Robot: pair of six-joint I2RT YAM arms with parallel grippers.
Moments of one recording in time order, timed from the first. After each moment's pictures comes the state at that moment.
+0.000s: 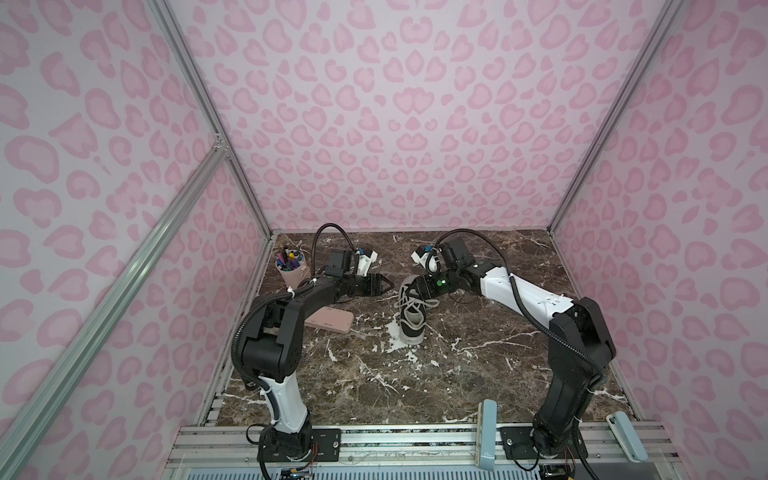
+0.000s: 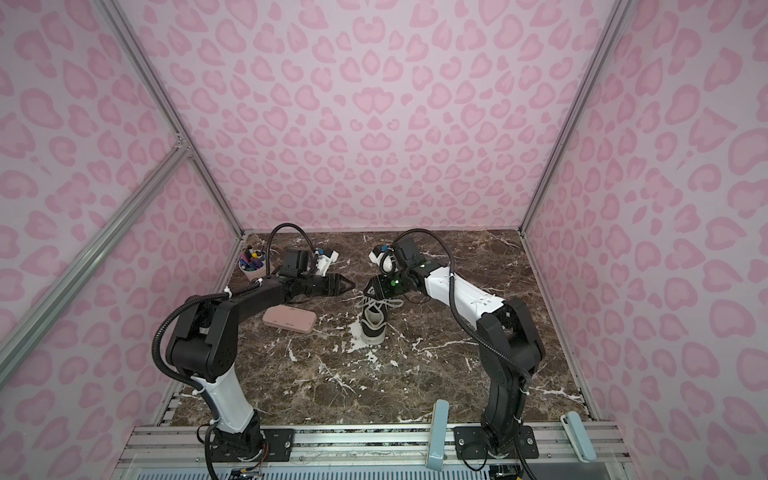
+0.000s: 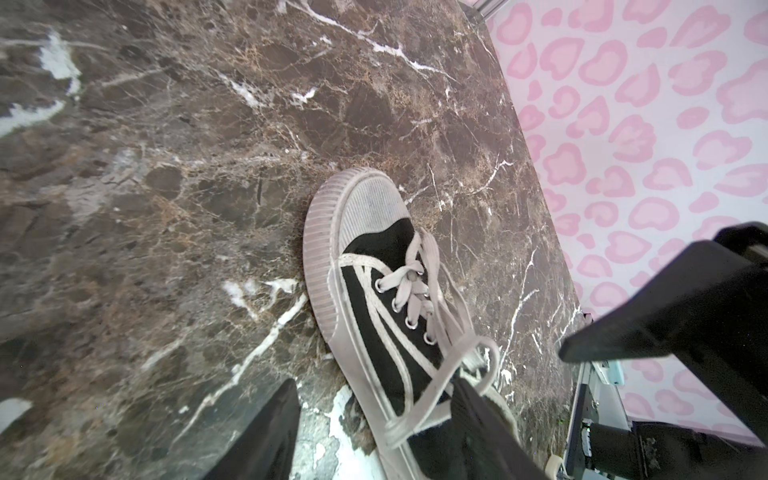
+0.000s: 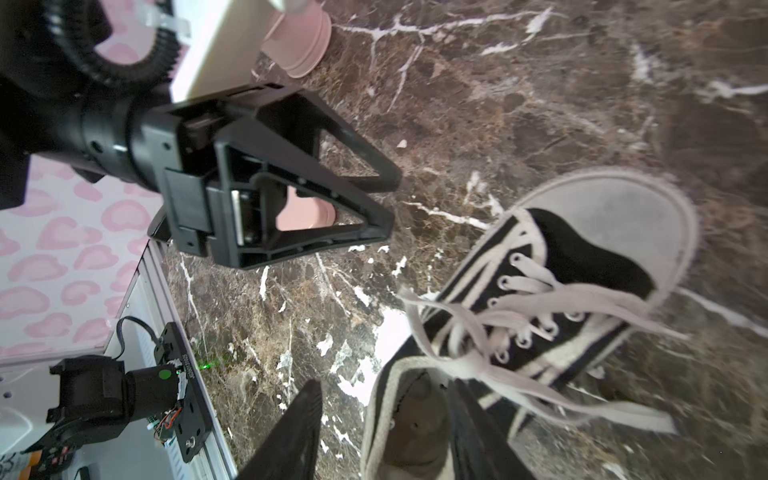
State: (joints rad) left arm -0.25 1.83 1.13 -0.12 0.73 -0.27; right arm 0.52 1.81 1.40 -0.49 -0.52 0.23
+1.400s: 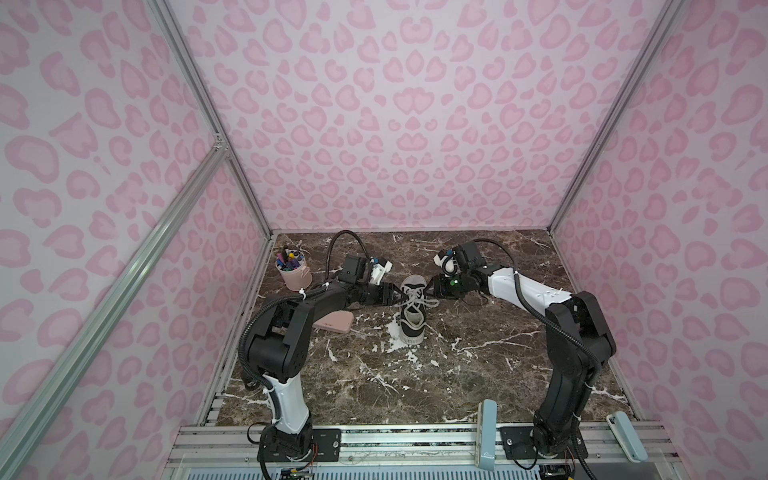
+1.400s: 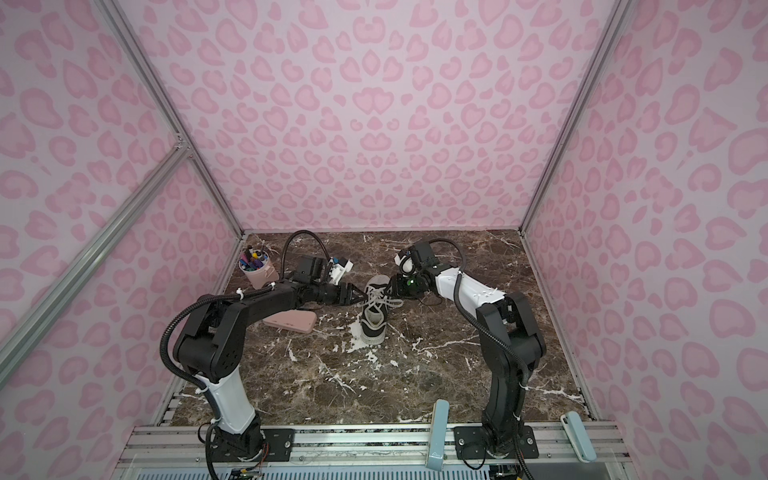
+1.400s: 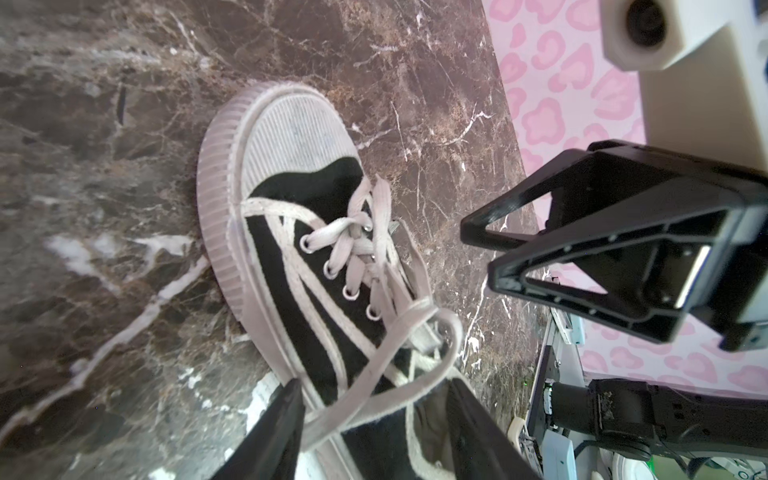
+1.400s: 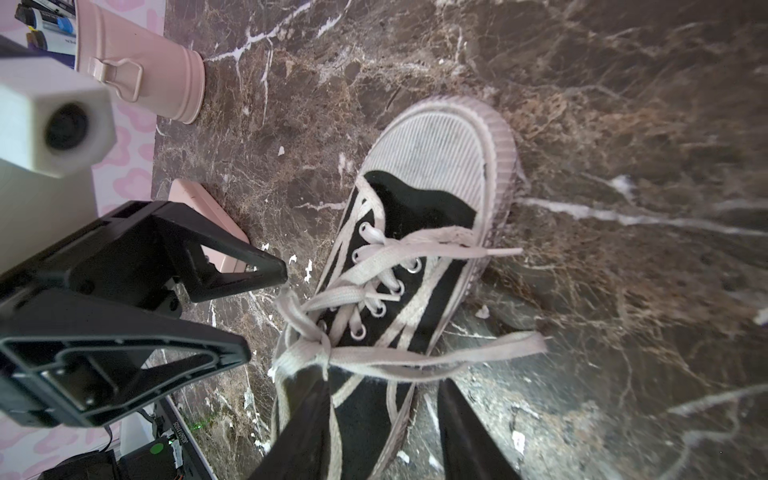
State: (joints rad) left arm -0.35 1.85 1.10 -0.12 0.78 -0.33; right arm 0.42 1.85 1.33 -0.46 -0.48 0.40
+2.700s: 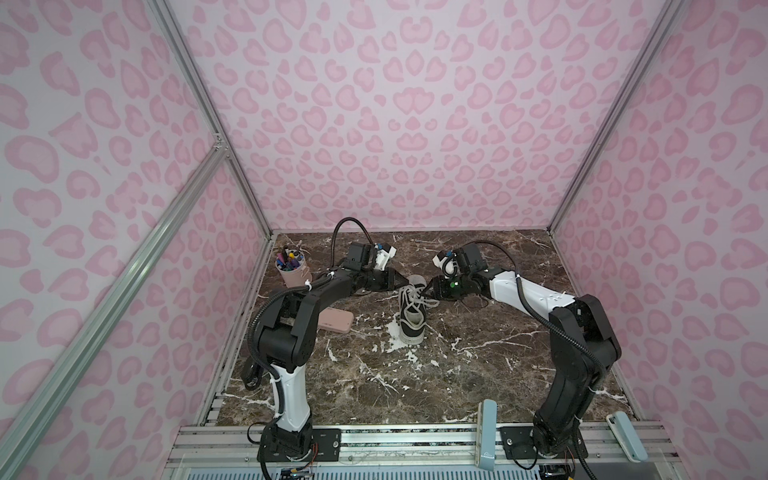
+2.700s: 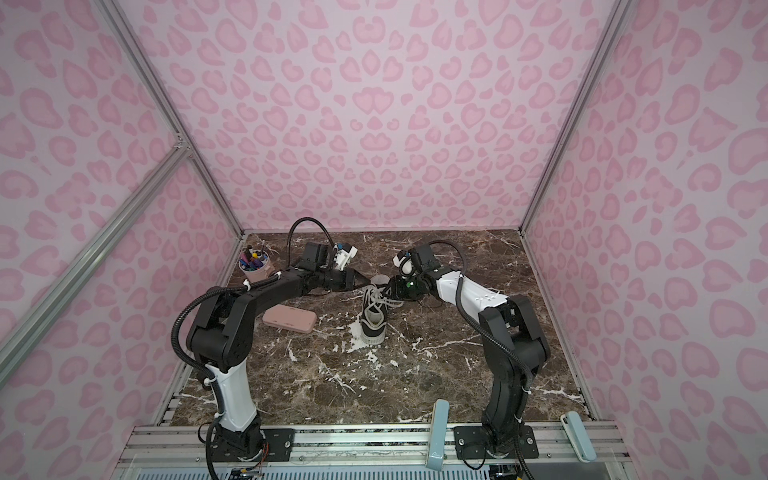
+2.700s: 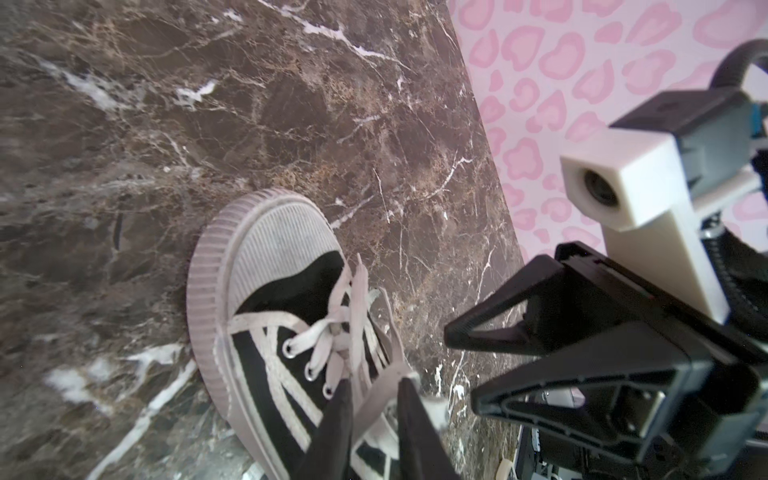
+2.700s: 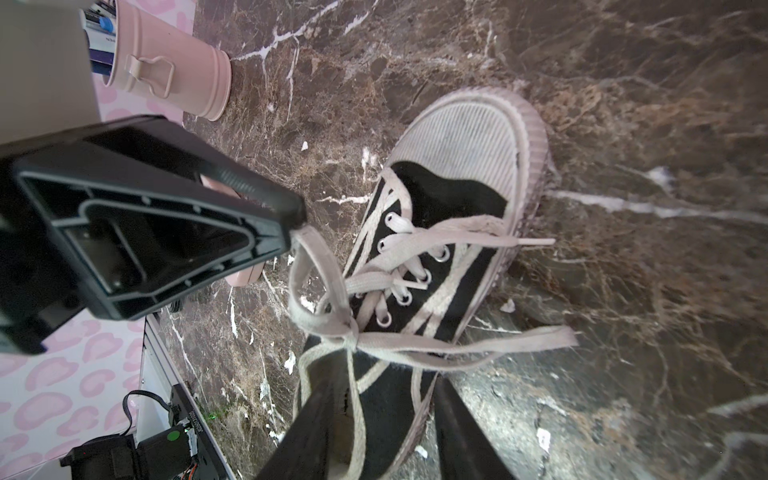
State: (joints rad) left arm -0.34 1.97 1.32 -0.14 0.78 -0.39; right arm 0.43 1.82 1.28 -0.41 -0.51 0.42
